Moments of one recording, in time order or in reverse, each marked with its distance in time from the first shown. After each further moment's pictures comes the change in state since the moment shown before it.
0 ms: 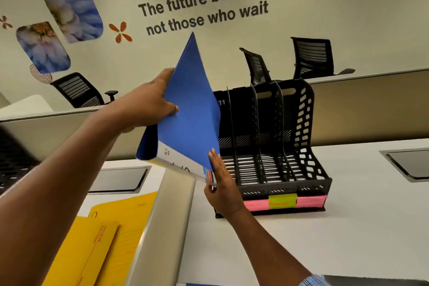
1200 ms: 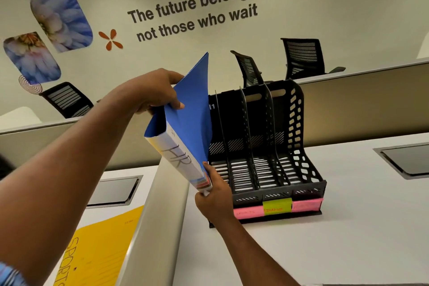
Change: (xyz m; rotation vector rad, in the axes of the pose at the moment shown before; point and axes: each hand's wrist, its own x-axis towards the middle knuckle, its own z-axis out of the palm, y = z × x) left_hand 0.061 0.035 0.012 -0.062 -0.175 -0.092; right_hand -0.001 0.003 0.007 0.139 0.099 0.325
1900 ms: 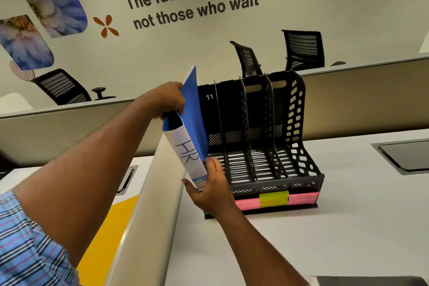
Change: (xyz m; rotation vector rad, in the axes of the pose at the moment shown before) left_hand 0.036 -0.025 0.053 0.036 -0.005 -0.108; right_hand 0.003 0.008 -0.008 -0.121 -0.085 -0.164
